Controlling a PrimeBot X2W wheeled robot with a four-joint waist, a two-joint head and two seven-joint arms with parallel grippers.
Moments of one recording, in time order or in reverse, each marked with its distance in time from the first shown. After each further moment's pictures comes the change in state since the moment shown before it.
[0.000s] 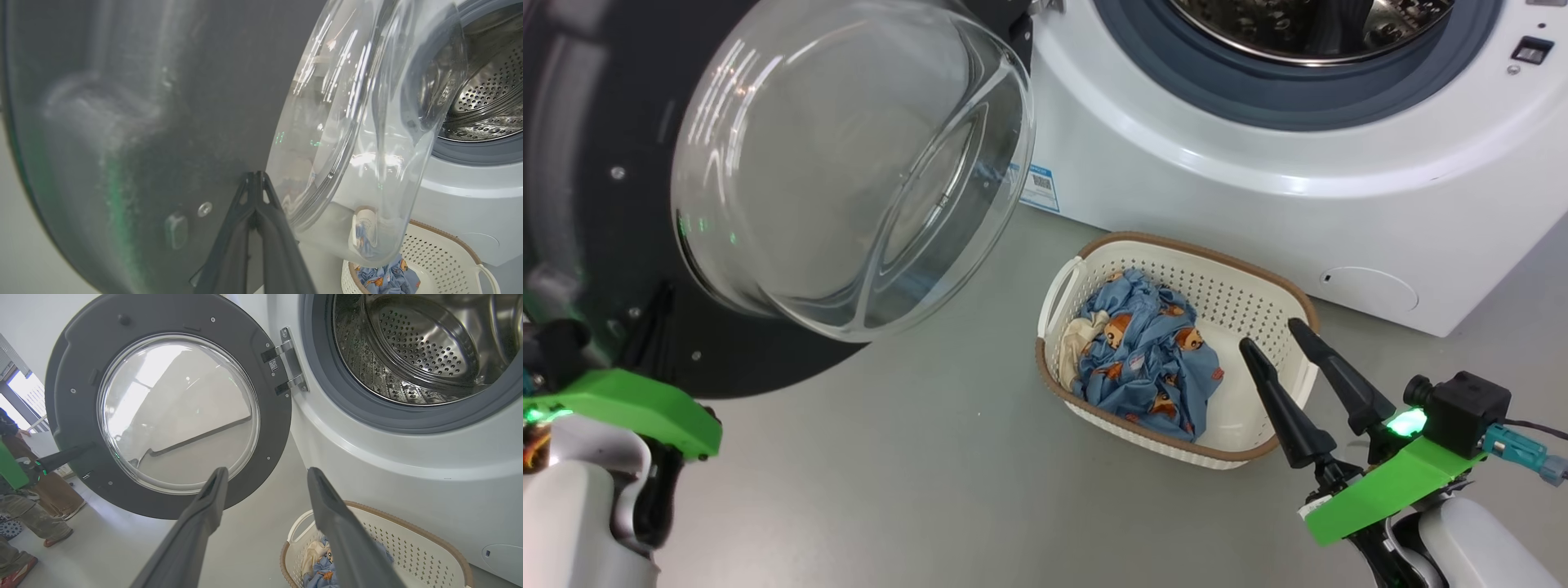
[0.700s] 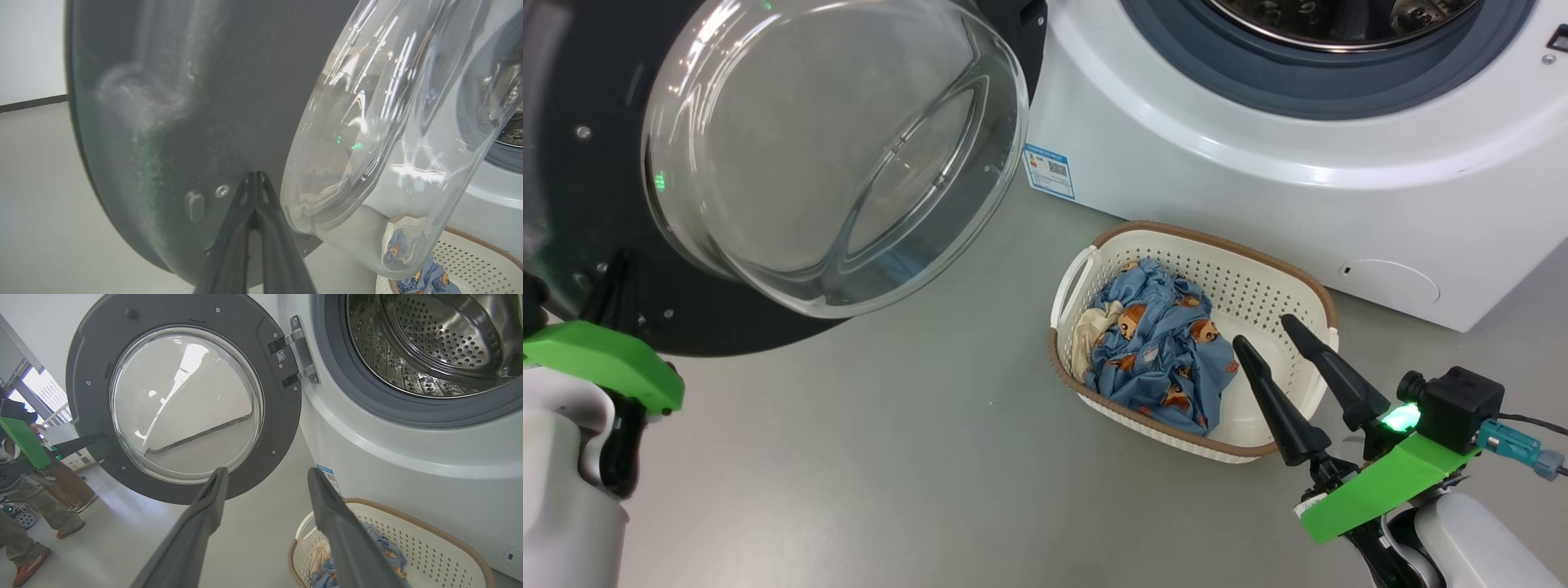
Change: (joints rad) left arm -0.216 0.029 -0.039 0.315 -0.005 -0.034 -0.058; right arm -0.019 -0.008 0.020 0.002 0.001 0.000 0.000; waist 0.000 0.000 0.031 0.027
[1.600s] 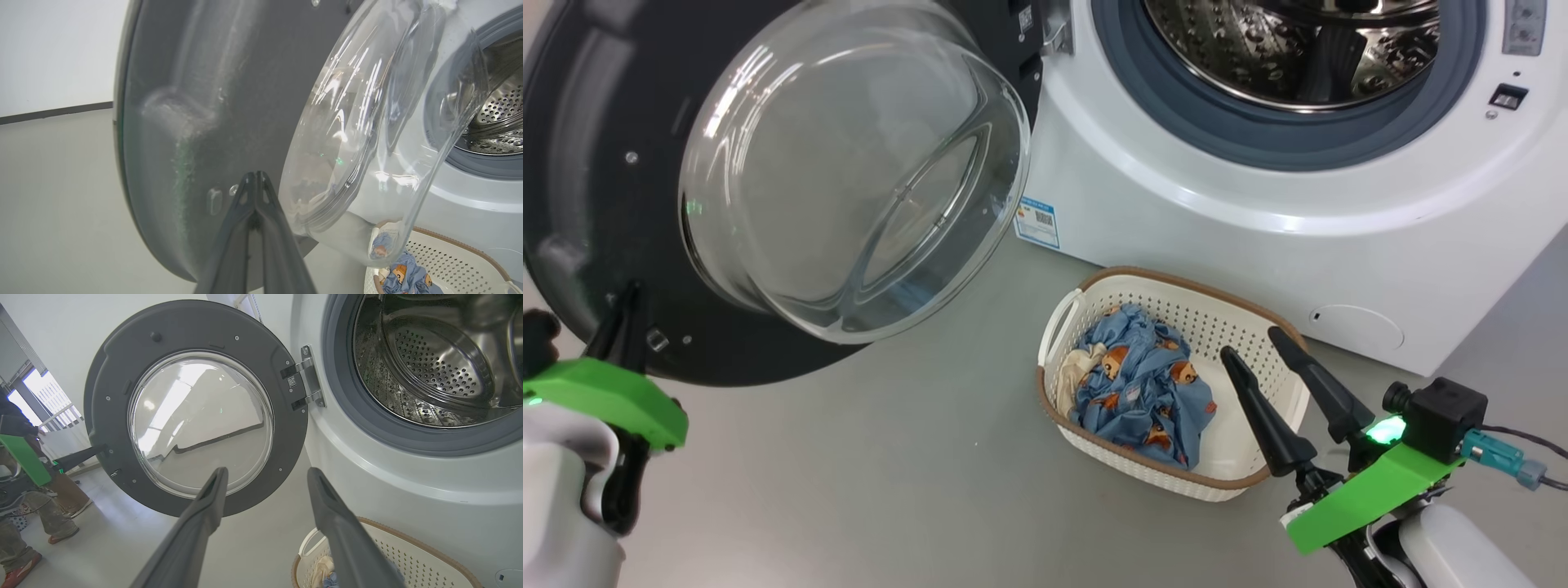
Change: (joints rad) left arm 0.052 0.052 -0.119 -0.013 -0.082 -0.008 -0.066; right arm 0.012 0.034 0.001 0.013 0.001 0.000 0.000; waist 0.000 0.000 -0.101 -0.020
